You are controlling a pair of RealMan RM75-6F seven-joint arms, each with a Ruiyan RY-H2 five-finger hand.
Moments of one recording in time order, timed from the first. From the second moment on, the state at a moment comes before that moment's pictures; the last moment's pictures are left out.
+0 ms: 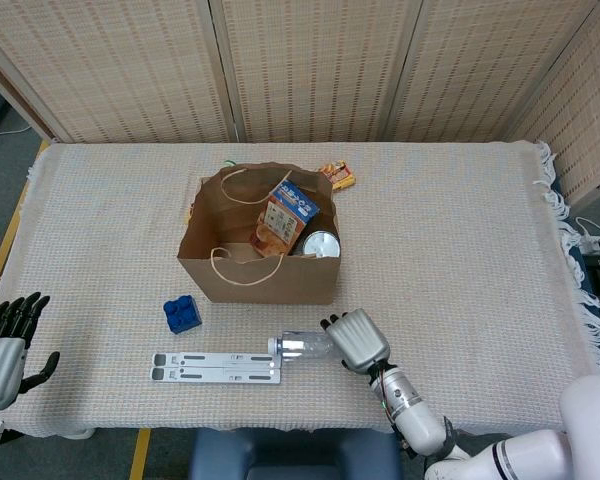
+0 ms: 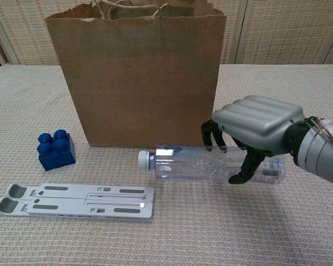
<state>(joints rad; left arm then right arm) -0.10 -1.13 -0.05 -1.60 1.48 1.47 0.07 0.79 -1.54 -0.04 -1.94 -0.94 1.29 -0.94</state>
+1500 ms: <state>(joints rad) -0.10 -1.13 -0.05 -1.60 1.48 1.47 0.05 1.16 -1.58 0.53 -1.76 -0.76 1.40 -0.83</state>
